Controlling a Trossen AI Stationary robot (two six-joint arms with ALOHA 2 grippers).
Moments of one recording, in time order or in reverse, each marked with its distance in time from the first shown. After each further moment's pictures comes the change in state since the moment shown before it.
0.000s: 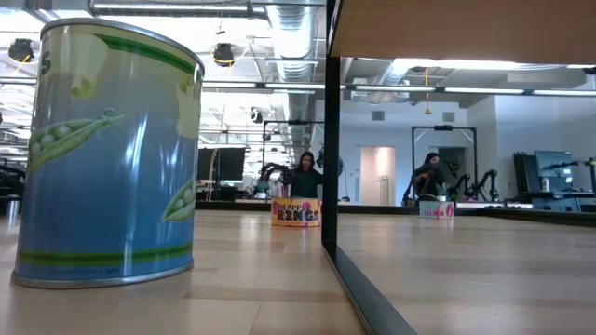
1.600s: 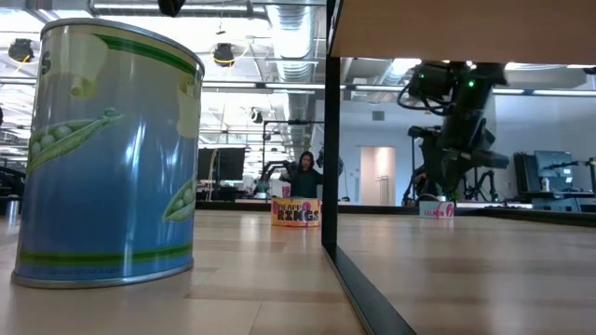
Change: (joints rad) left arm 0.132 -0.075 -0.001 -0.155 0.038 -0.027; right arm -0.399 0.165 -0.655 0.736 0.106 1.129
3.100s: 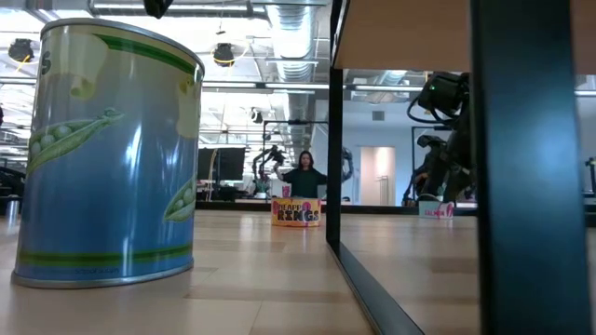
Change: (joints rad) left arm 0.020 -0.070 0.001 -0.095 -0.033 -0.008; right arm -0.062 0.002 -0.133 0.243 0.050 0.038
